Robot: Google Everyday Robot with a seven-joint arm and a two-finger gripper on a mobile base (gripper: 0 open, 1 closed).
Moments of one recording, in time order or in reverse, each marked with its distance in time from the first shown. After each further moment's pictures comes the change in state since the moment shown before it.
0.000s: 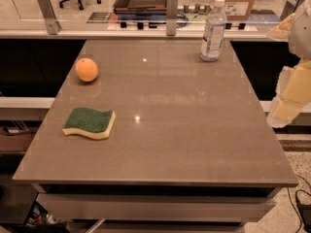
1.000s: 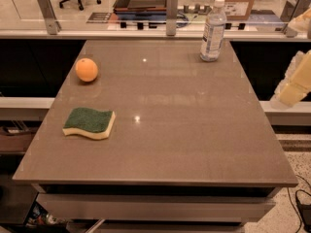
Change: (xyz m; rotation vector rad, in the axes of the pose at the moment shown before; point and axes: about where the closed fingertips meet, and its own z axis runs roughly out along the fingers) arm 0.019 -0.030 -0.006 0.064 -0.070 0.165
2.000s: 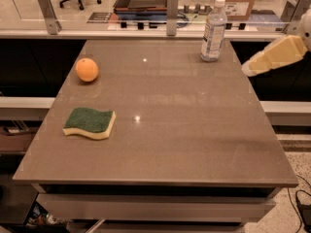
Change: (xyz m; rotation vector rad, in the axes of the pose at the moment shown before) arm -0.004 -0.074 0.032 0.242 -0.250 0.411
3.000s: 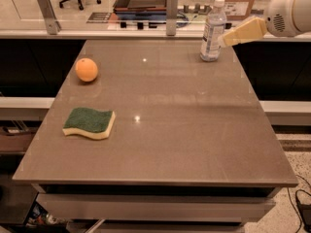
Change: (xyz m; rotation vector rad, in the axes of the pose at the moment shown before) arm -0.069 -0.047 0.086 0.019 -0.267 0.027
